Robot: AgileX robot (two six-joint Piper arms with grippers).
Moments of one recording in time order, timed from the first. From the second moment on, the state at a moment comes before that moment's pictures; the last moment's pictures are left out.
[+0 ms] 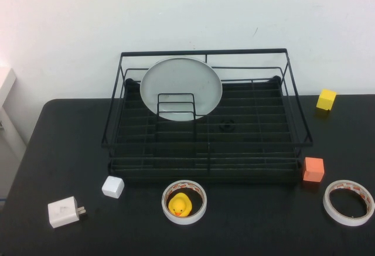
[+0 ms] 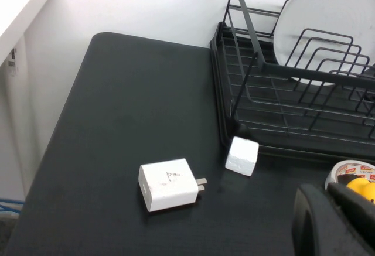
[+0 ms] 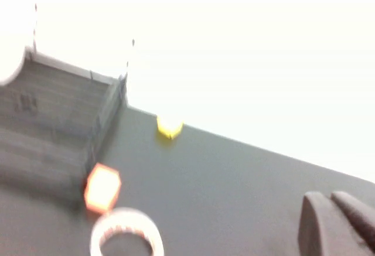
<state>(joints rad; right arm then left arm) 0.01 0.13 -0.47 -0.05 0.72 -0.28 -0.11 -0.01 0.02 -0.06 0.35 -0.18</state>
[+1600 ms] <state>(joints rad) -0.13 -0.01 0.02 0.11 0.42 -0.35 -0.11 -0.01 0.02 -0.06 0.35 -0.18</state>
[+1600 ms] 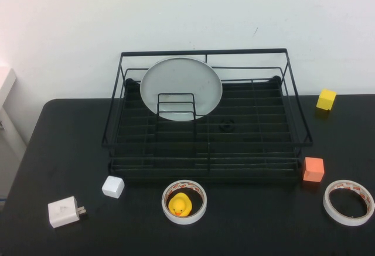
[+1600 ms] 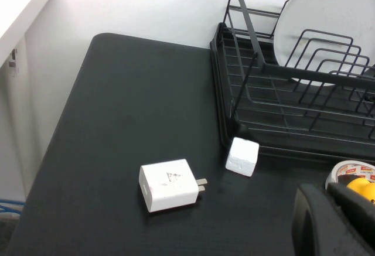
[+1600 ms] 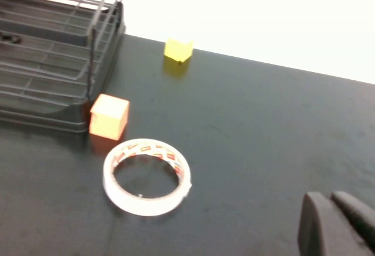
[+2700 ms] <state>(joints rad) -0.05 -0.01 0.02 -0.02 0.42 -0.04 -0.11 -0.01 0.02 -0.06 0.35 -0.18</state>
